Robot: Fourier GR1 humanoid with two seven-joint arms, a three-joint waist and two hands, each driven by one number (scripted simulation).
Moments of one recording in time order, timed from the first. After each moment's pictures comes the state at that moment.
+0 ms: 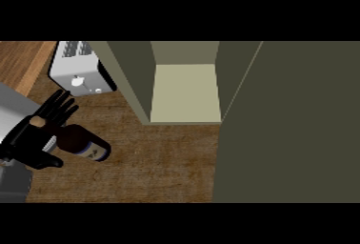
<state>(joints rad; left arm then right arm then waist) -0.22 0.32 0.33 -1.17 0.43 -0.63 0.10 -0.06 -0.09 0.07 -2.49 -0.13 0.10 0.63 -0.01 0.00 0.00</state>
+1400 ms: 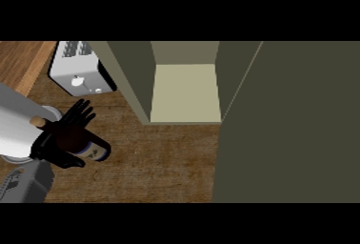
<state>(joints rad) -0.32 0.31 0.28 -0.77 0.23 -0.68 -0.22 -0.09 -0.08 0.06 -2.49 -0.12 0.11 0.65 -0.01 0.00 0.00</state>
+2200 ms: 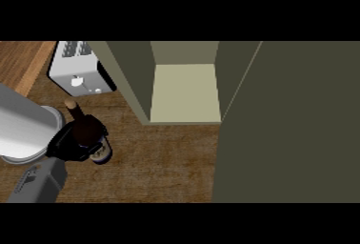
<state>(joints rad) -0.38 0.28 0.24 -0.64 0.21 -0.75 -0.33 -0.10 -0.08 0.06 -2.49 -0.12 0.12 0.68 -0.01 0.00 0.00</state>
